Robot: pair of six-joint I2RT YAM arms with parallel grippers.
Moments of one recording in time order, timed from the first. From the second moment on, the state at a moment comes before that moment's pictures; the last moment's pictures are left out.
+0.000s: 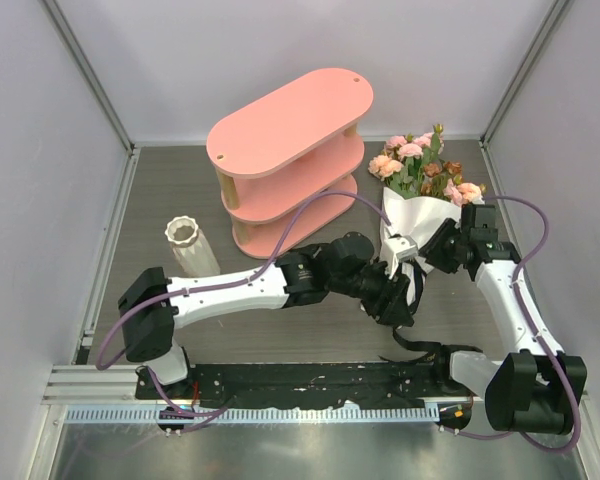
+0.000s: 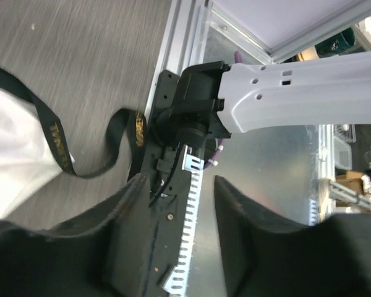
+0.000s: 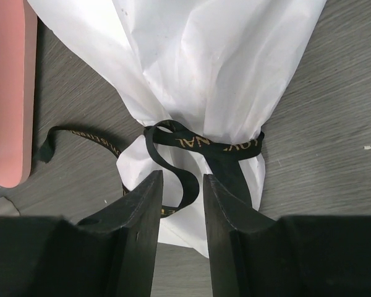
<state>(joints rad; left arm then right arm) -1.22 1.67 1.34 -0.07 0.42 -0.47 -0.08 1.08 0.80 -0.64 -0.15 0.58</state>
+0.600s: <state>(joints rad) -1.07 1.88 1.43 -0.26 0.23 -0.53 -0.16 0.92 0.58 -0.51 -0.12 0.85</state>
